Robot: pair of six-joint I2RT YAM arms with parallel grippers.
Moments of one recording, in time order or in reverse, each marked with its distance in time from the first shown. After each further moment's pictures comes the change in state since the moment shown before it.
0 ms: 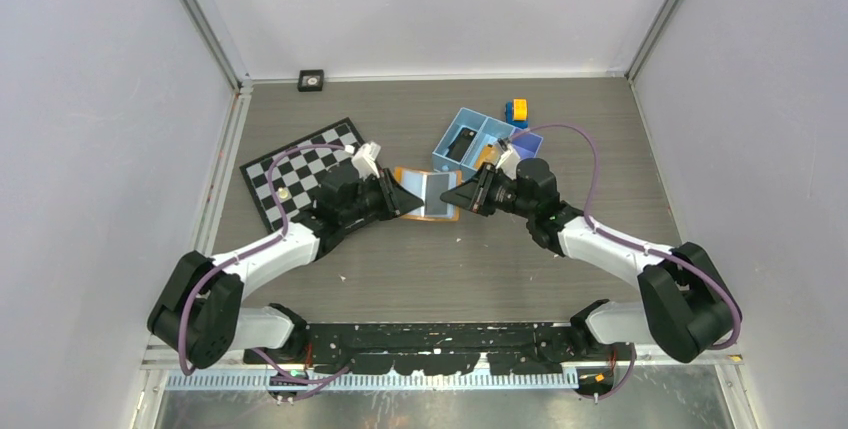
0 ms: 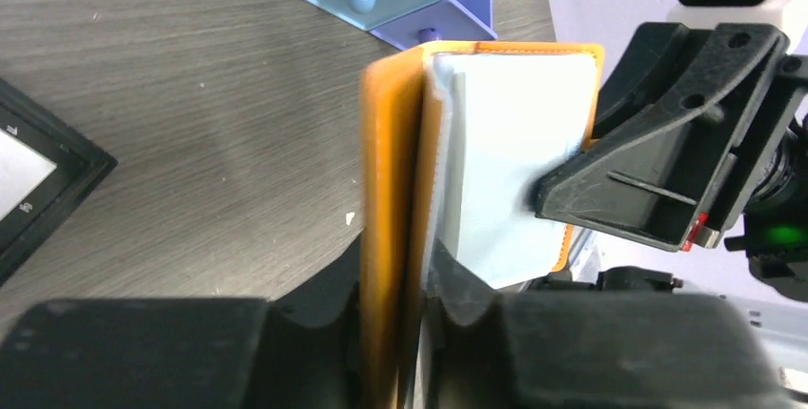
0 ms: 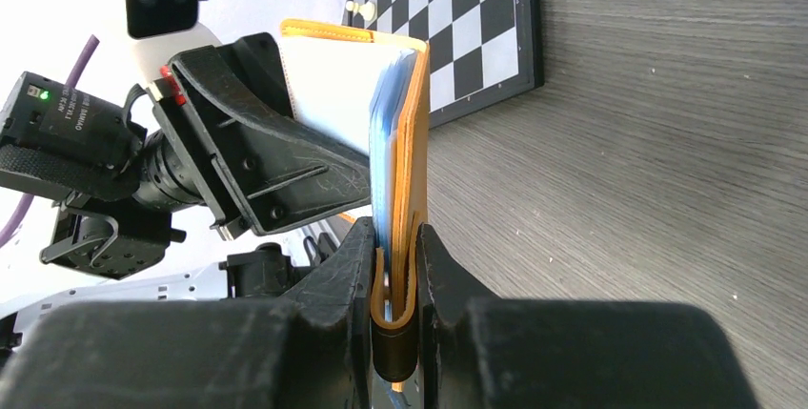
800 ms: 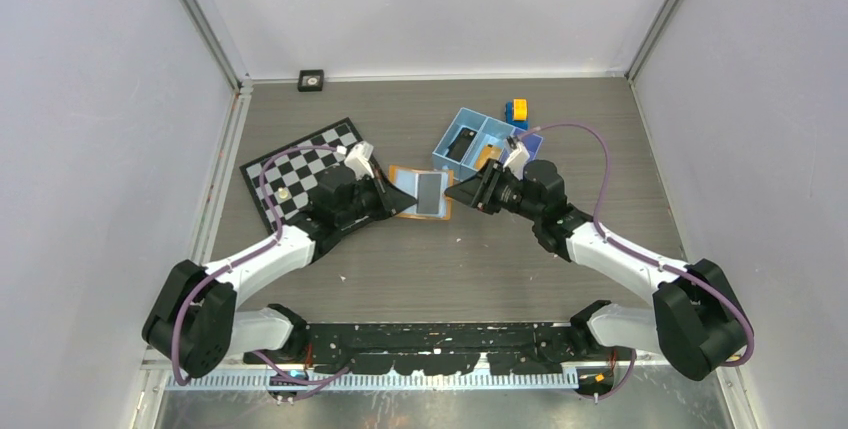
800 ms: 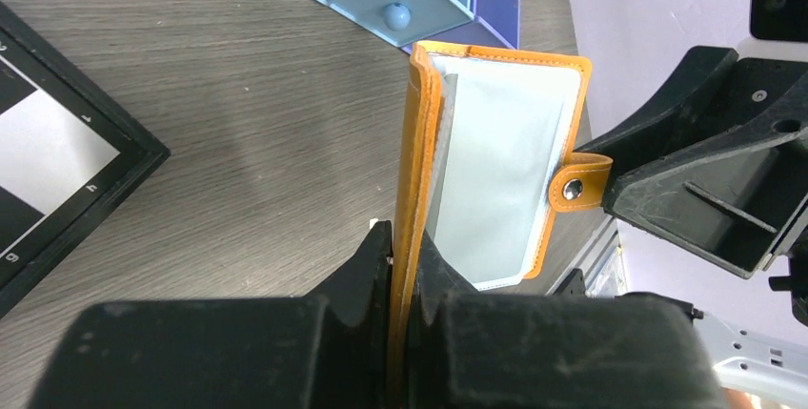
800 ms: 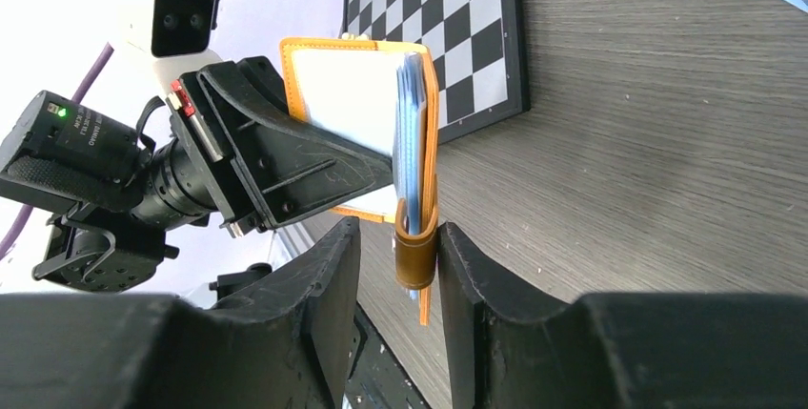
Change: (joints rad) left arm 0.004 -0.051 -0.005 -0.052 -0.069 0.009; right arm 0.002 -0.086 -0.007 -0.045 0.080 -0.028
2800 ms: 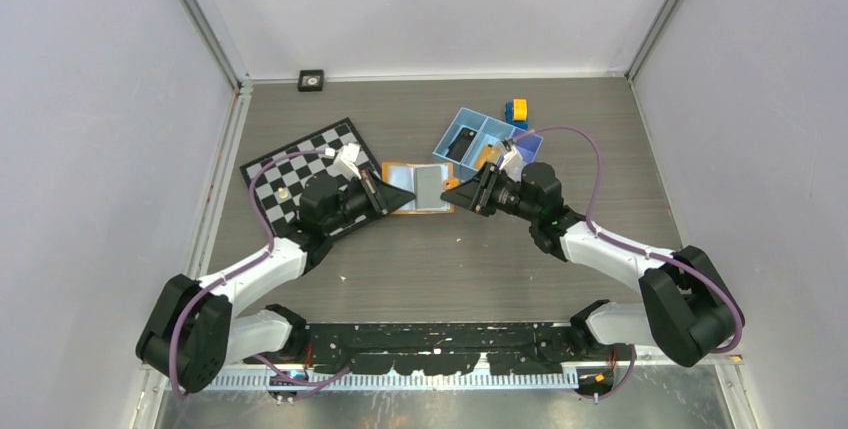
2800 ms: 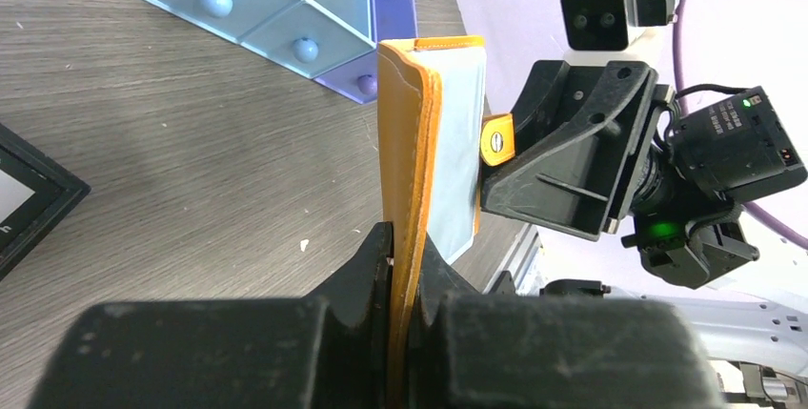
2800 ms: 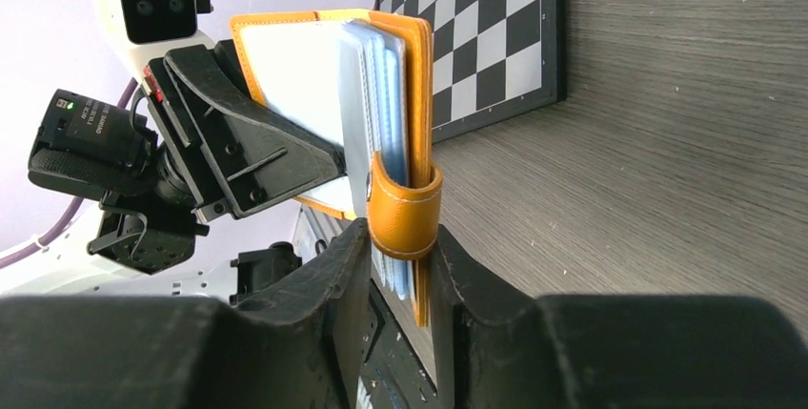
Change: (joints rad) left arm 0.048 -0.074 -0.111 0.233 0.114 -0.107; right arm -0.006 0.070 -0.038 0.148 -0.094 0.043
